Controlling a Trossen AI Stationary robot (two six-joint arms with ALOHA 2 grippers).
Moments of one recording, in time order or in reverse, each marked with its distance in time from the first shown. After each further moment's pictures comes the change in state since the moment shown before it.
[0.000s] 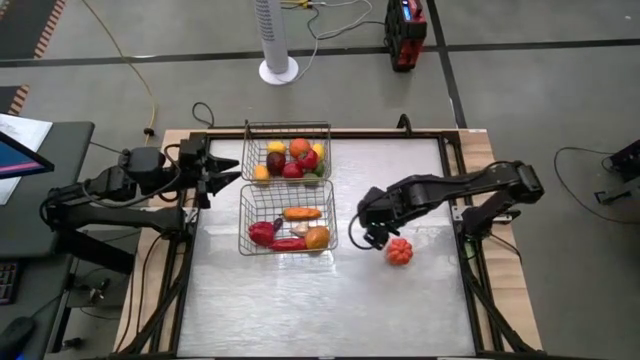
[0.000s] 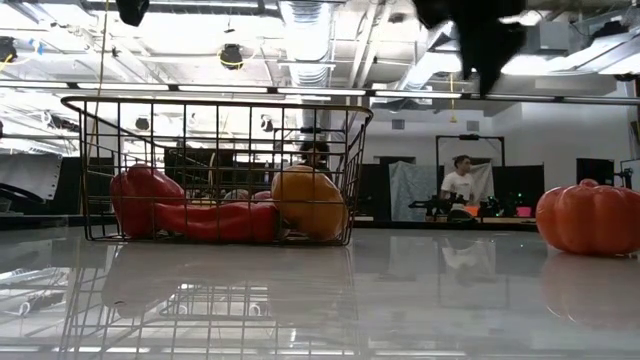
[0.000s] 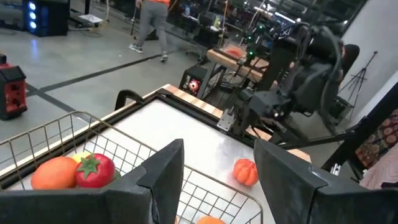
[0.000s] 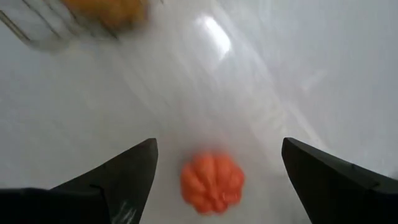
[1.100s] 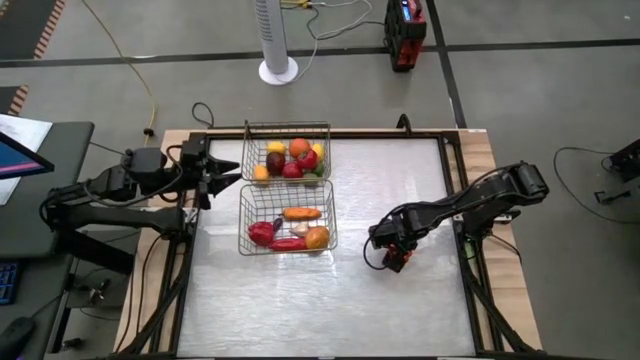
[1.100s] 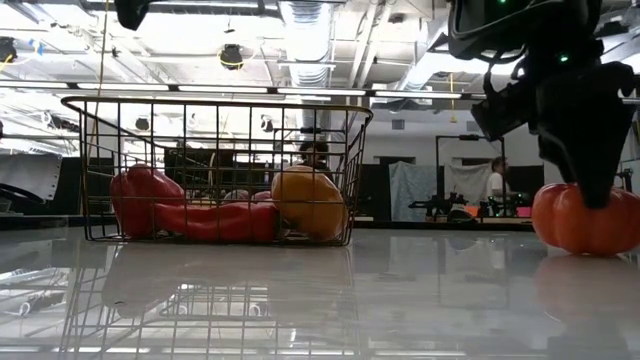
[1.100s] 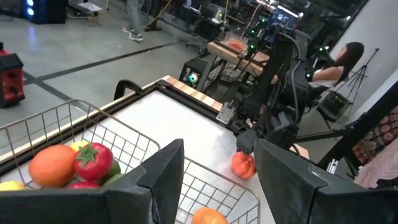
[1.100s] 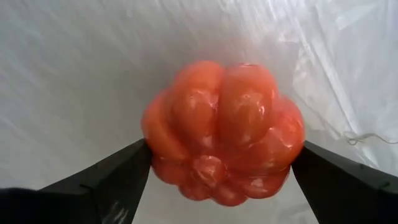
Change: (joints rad) left arm 0.000 0.009 0.000 -0.027 0.010 -0.030; right arm 0.066 -0.028 -0.581 0.382 -0.263 -0.002
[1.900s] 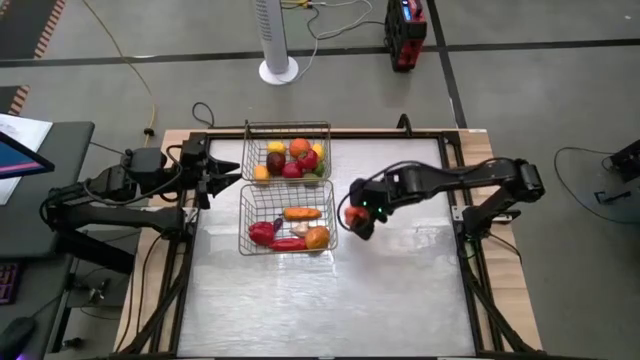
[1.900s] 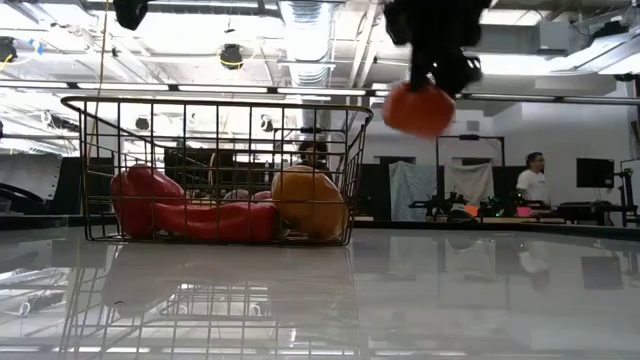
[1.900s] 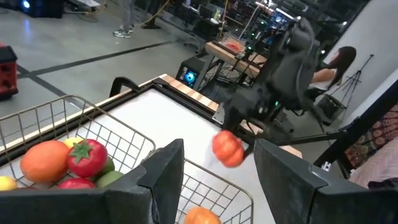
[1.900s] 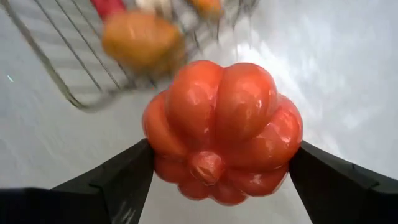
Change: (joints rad) left arm 0.000 -0.003 0.000 -0.001 0.010 -0.035; right arm -0.179 -0.002 0.437 -0.051 0.159 -0.174
